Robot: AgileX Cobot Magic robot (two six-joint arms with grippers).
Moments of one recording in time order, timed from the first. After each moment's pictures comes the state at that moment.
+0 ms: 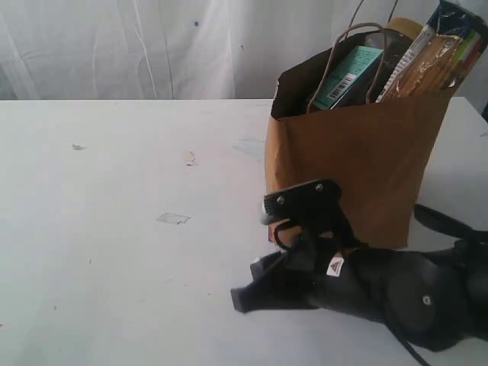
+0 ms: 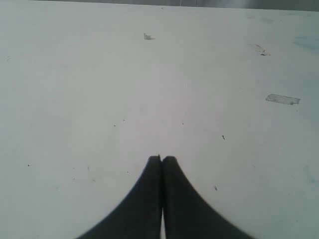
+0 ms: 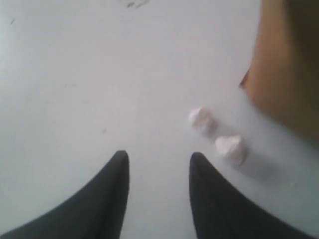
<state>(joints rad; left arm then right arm) -0.01 0.00 0.03 -0.21 0.39 0.13 0.82 1.52 -0.55 0.55 -0.16 -0.22</state>
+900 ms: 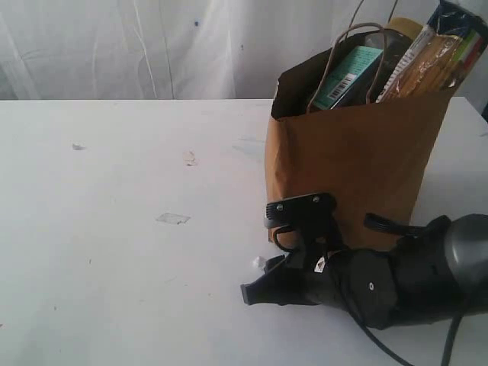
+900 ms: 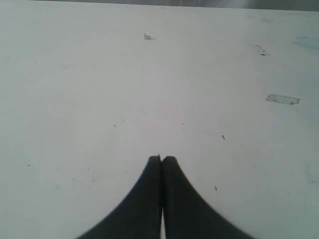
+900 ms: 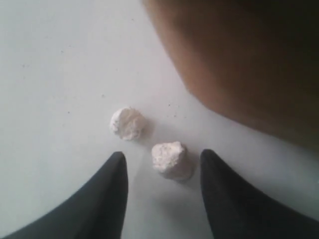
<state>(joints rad) -0.01 0.00 0.03 -0.21 0.39 0.13 0.75 1.76 -0.60 0.57 -0.28 -0.26</state>
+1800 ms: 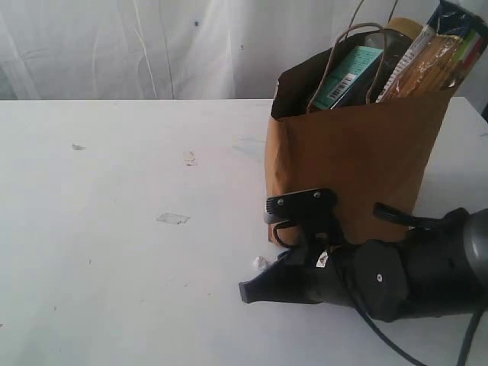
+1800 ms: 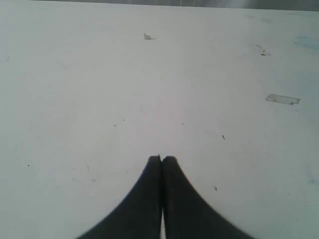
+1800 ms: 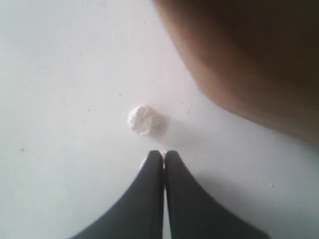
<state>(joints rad) -0.01 0.00 0.03 -0.21 0.39 0.13 0.75 1.70 -0.61 0.57 -0.19 -0.25</state>
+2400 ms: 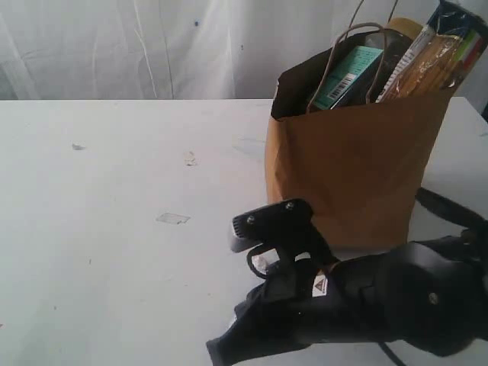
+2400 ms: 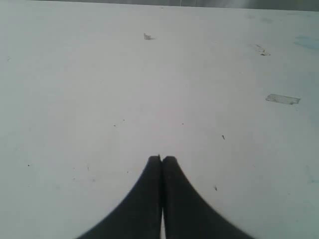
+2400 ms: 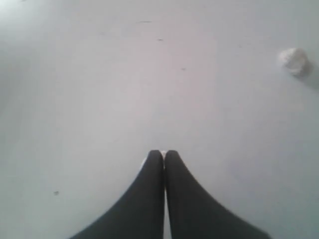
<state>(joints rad) -0.01 0.00 0.03 -0.21 0.39 0.13 0.91 1.43 -0.61 0.57 0.14 -0.25</state>
